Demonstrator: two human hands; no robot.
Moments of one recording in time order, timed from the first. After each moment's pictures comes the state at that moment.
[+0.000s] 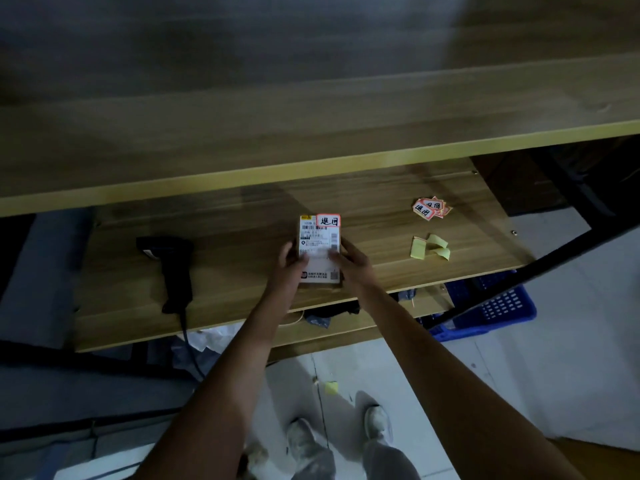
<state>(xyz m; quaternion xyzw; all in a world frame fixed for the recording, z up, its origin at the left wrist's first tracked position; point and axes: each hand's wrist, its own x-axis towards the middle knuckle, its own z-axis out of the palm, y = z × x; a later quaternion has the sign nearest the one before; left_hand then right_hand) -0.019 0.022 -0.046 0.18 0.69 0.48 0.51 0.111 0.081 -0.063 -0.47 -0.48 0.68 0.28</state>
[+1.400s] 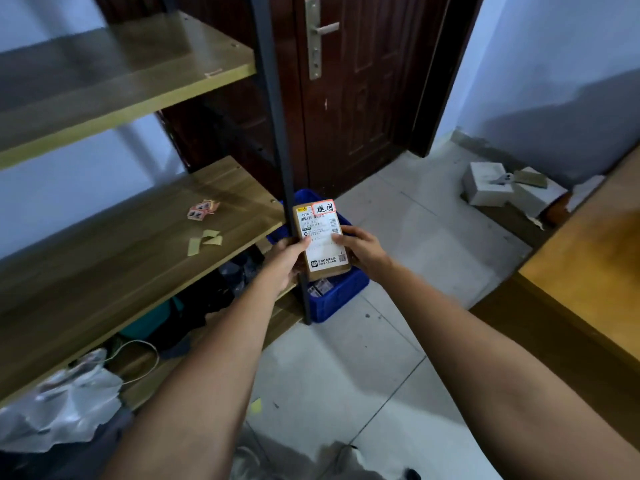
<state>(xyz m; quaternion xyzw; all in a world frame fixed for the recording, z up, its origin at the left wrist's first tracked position) 0.413 0.067 -0.021 0.32 0.58 0.35 0.66 0.586 0.055 -0.015 -0.58 -0.30 0.63 0.43</state>
